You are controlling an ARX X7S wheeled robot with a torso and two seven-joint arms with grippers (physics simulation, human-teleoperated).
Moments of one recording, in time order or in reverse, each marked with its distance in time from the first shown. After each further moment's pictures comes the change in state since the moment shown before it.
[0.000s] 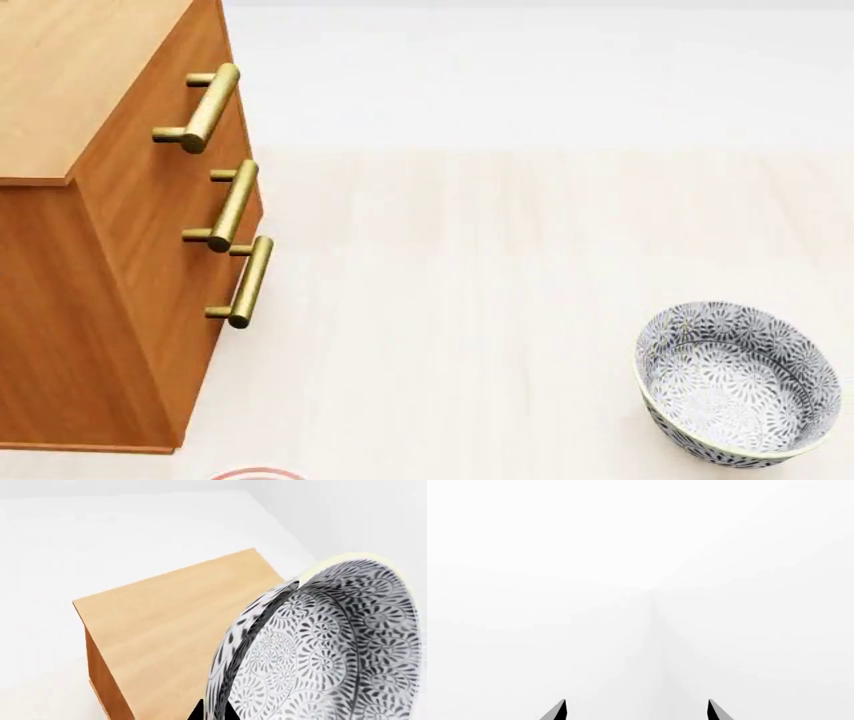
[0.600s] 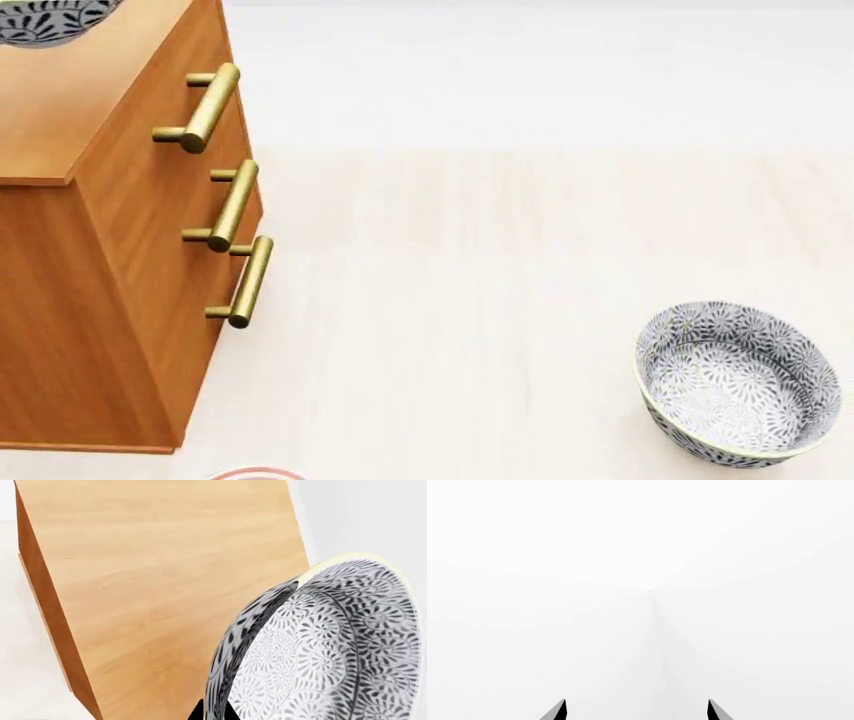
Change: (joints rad) left arm 0.165 -0.006 -0.188 -0.086 -0.184 0.273 0.100; right arm 0.014 0.019 -0.012 0.010 -0.017 0.015 0.015
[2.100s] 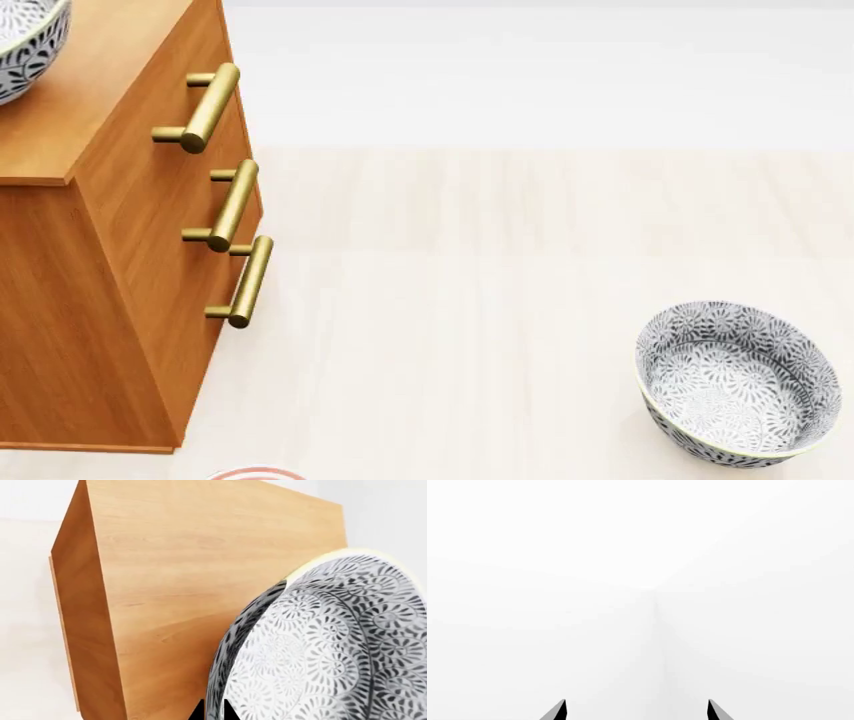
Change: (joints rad) left arm 0.145 -0.142 -0.034 0.131 0.040 0.153 0.030; right arm -0.013 0.005 0.011 0.005 -0.002 -0.010 -0.005
